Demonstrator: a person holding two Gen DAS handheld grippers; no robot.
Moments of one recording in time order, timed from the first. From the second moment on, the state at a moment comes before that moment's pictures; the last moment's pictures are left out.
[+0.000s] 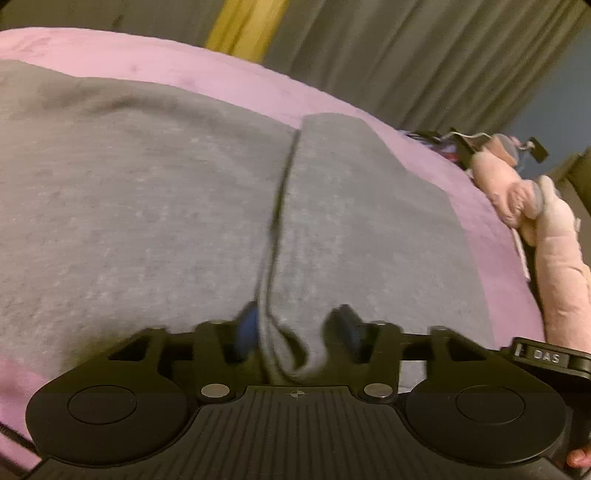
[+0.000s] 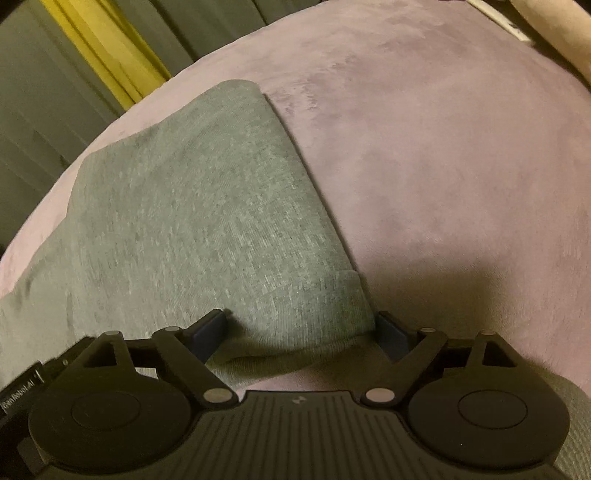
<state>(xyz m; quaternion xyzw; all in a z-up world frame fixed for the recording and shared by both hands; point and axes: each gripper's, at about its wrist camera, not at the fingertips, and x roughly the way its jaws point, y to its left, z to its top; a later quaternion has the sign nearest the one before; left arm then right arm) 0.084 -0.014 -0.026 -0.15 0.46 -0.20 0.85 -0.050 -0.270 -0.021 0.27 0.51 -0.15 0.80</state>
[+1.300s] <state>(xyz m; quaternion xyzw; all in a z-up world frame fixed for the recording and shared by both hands) 0.097 -0.003 -0.002 -0.16 0.42 -0.17 0.88 -0.016 -0.280 -0.023 0.20 0.51 -0.12 0.83</state>
